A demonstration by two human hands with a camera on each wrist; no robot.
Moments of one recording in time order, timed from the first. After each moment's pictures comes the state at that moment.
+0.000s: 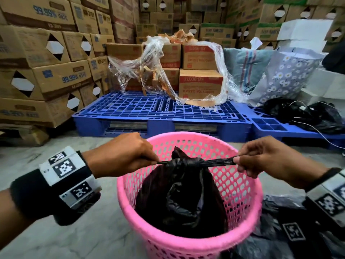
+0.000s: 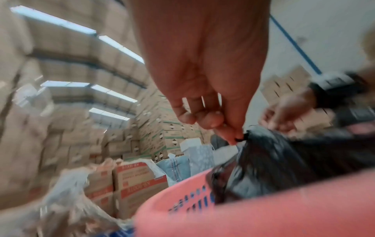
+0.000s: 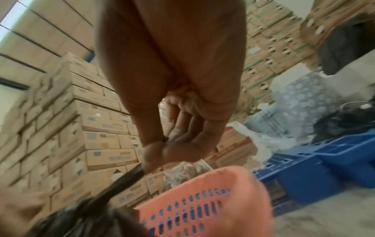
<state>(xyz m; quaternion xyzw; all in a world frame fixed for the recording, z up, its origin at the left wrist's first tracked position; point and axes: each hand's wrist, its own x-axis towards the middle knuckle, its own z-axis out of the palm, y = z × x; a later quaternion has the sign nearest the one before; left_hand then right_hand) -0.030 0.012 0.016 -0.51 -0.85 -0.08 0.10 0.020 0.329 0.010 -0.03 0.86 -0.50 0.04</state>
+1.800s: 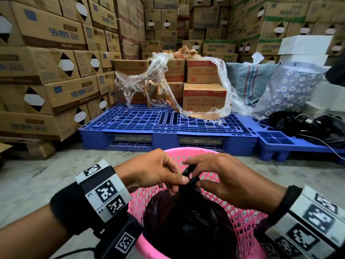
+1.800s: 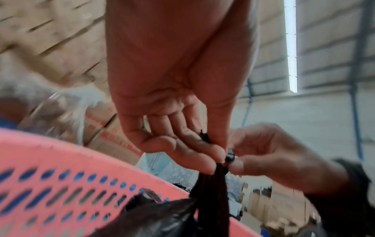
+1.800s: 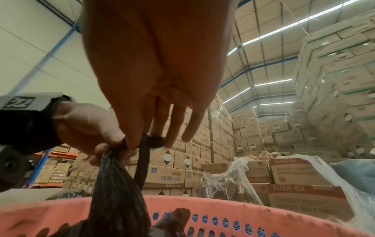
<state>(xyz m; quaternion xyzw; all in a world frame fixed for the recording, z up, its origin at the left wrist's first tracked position) -0.021 0.056 0.025 -0.23 -0.84 -0.44 -0.20 0.012 0.252 0.018 -0.35 0.91 -0.20 -0.07</state>
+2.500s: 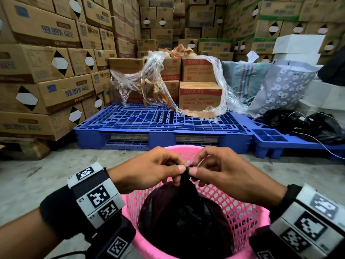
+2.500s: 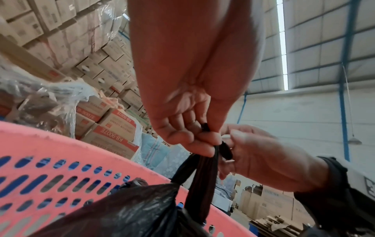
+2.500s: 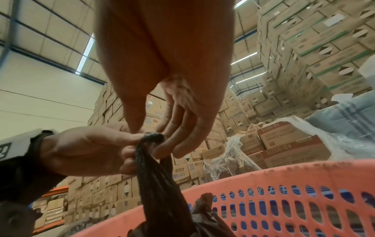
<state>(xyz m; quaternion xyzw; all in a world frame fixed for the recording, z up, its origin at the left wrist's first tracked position) -0.016 0.059 0.023 -0.31 -0.82 -0.45 -0.16 0.019 0.252 0.018 -0.18 0.86 -0.48 0.00</state>
